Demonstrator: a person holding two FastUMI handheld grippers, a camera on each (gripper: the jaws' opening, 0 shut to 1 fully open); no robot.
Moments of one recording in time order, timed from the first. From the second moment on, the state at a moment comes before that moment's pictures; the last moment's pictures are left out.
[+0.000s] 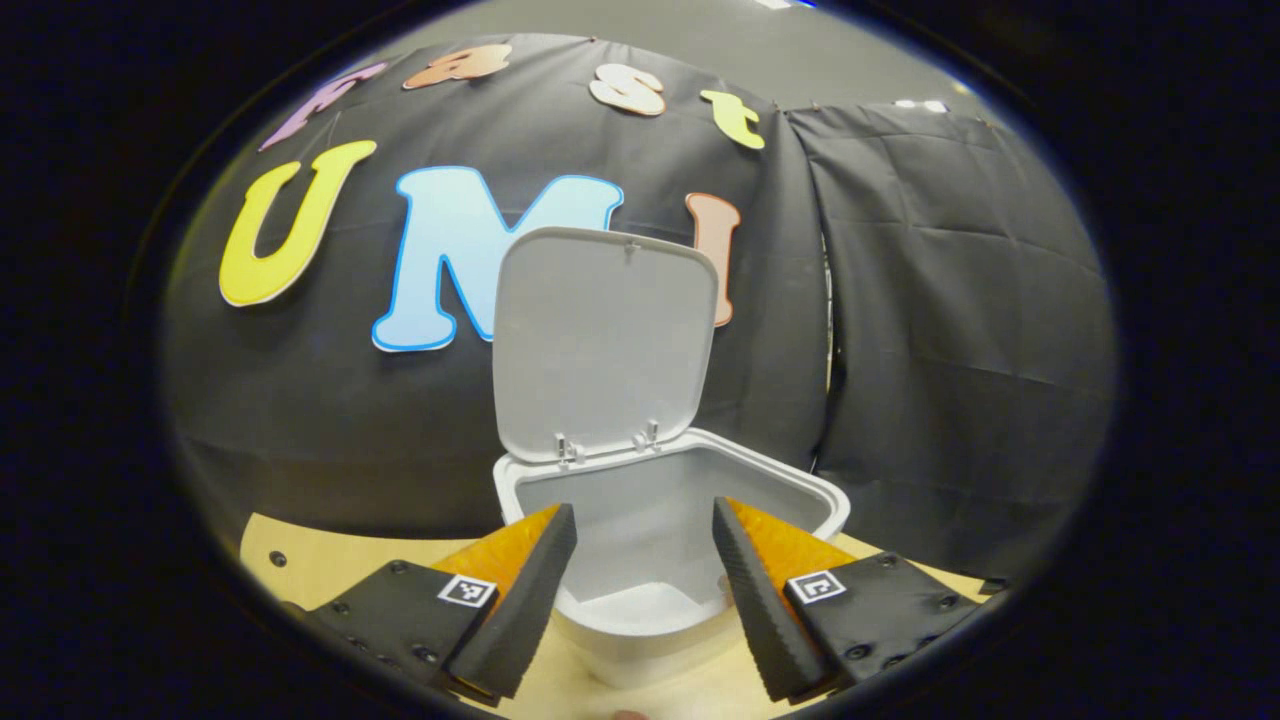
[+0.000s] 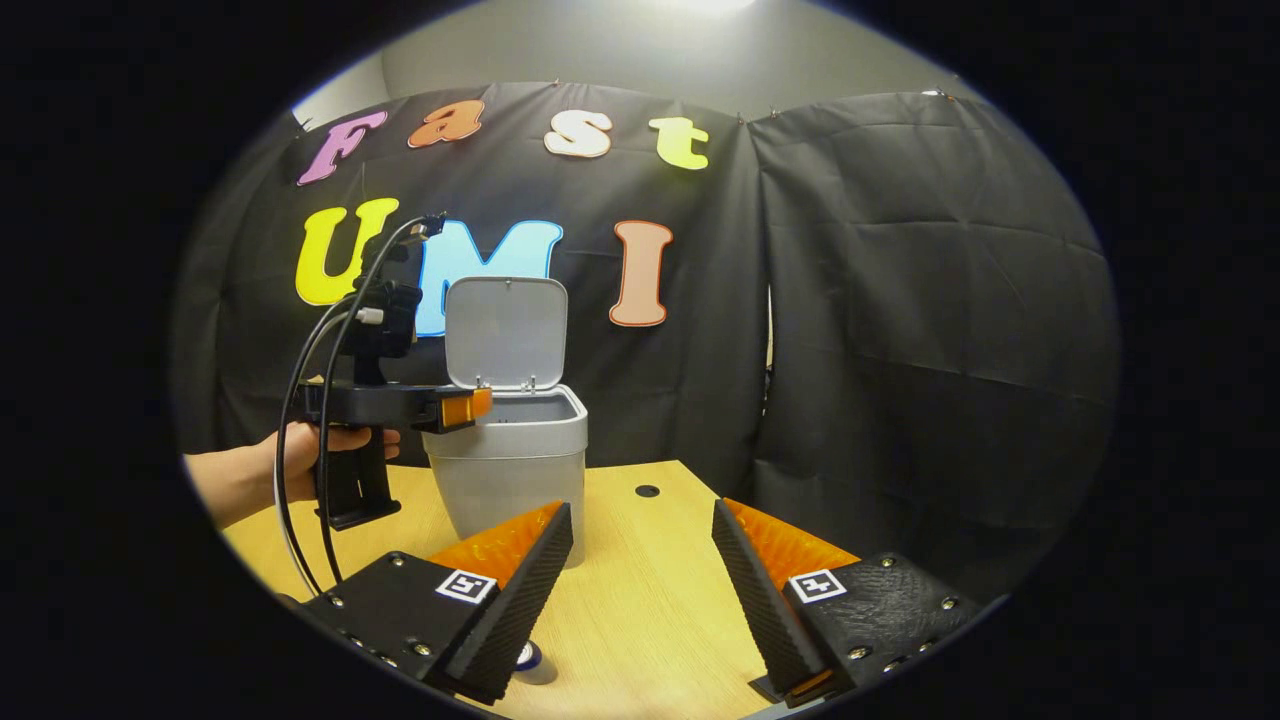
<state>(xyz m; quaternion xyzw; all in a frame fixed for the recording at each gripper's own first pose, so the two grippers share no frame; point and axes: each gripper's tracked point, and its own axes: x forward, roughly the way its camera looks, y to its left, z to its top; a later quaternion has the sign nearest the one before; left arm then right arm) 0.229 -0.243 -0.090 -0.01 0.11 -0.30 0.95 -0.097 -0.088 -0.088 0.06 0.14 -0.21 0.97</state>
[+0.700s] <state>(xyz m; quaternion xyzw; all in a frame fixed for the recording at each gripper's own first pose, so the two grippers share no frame) 0.178 -0.168 -0.044 -0.03 0.06 -0.22 0.97 -0.077 -0.044 -0.104 0.07 0.15 -0.09 0.98</state>
